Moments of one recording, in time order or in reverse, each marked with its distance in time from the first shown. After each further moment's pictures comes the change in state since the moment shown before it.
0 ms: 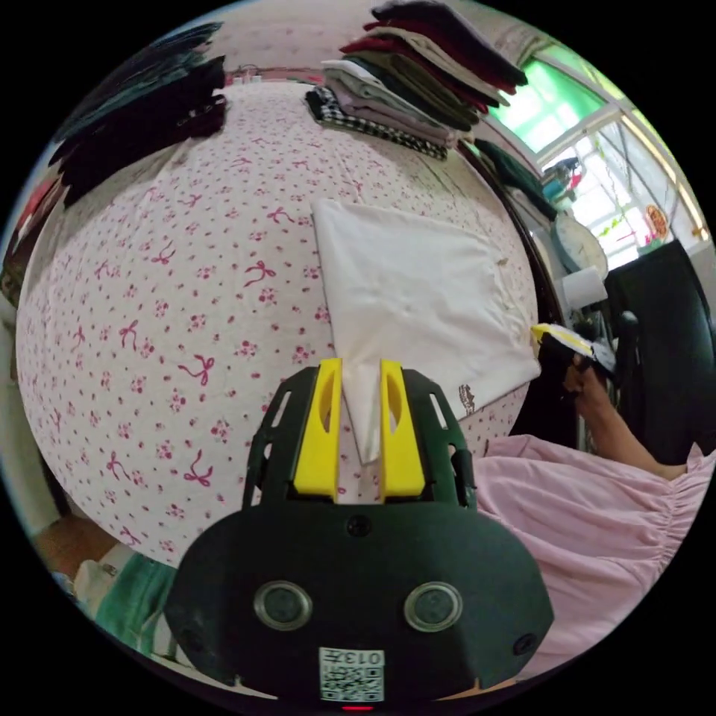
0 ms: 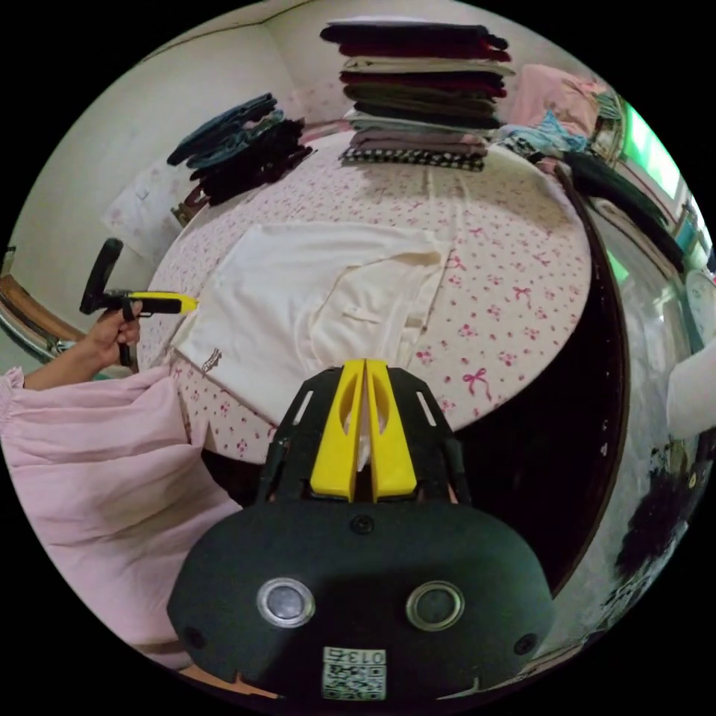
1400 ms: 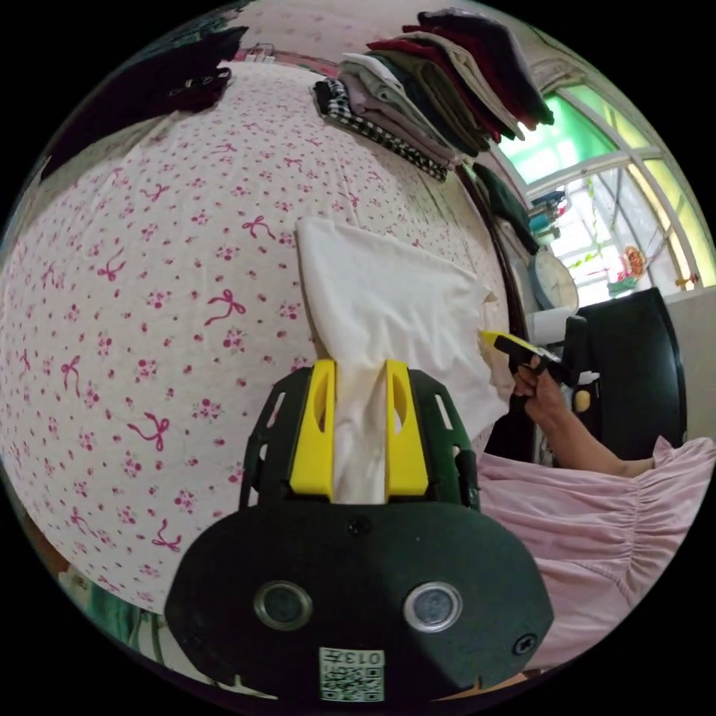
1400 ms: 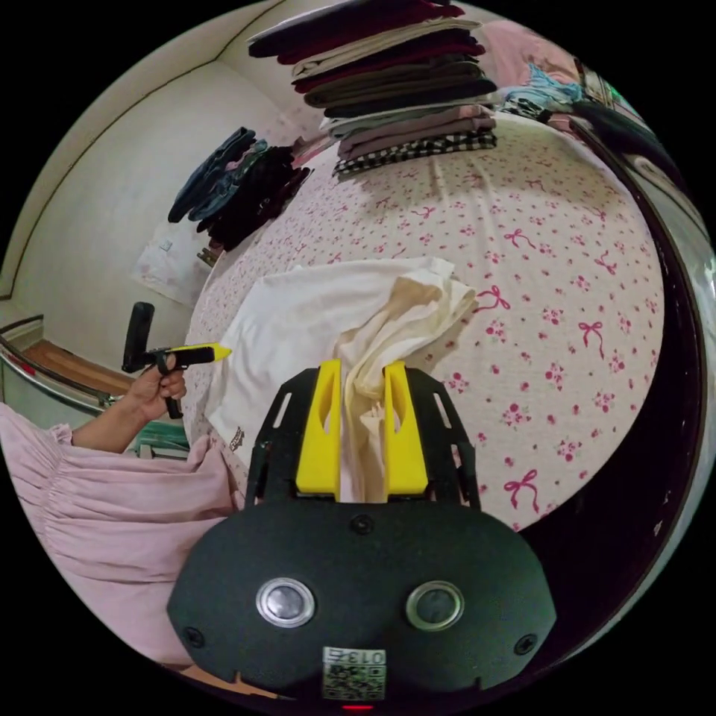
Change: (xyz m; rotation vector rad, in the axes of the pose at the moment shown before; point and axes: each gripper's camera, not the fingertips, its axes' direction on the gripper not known) left arm -0.178 -0.059 0.042 0.011 0.188 -0.082; right arm 0.029 -0.153 0.155 0.015 -0.261 0.127
